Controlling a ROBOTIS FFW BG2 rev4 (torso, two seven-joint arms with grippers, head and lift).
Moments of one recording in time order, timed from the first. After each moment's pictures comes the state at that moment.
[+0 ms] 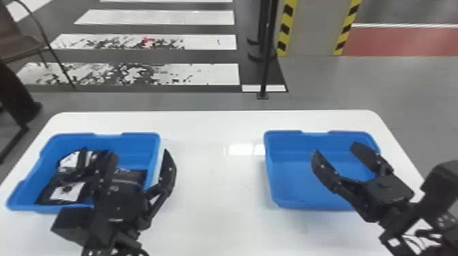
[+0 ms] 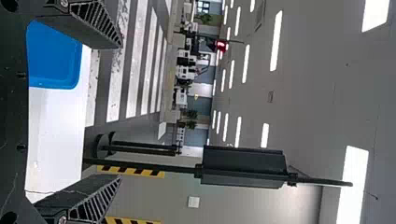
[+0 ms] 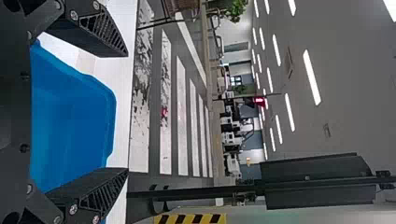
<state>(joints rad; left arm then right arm) 0.48 0.10 -0.12 -1.91 0.10 -0.33 0.13 0.46 -0.17 -0.09 -2.14 -0.28 0.21 0.33</state>
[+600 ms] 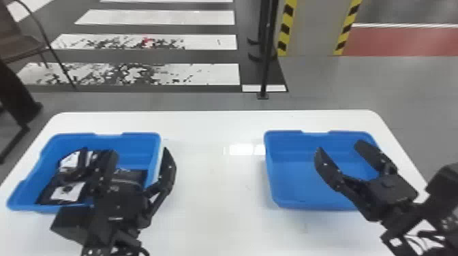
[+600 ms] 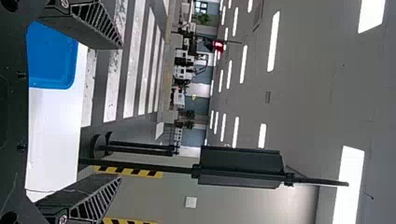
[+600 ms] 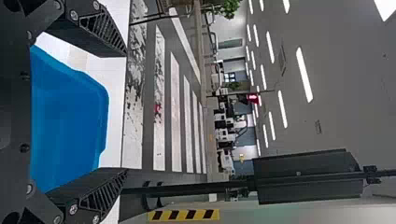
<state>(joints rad) 0.47 0.10 -0.12 -1.91 0.10 -0.33 0.13 0.47 -0.17 -0.09 -2.14 -0.28 0.17 0.31</state>
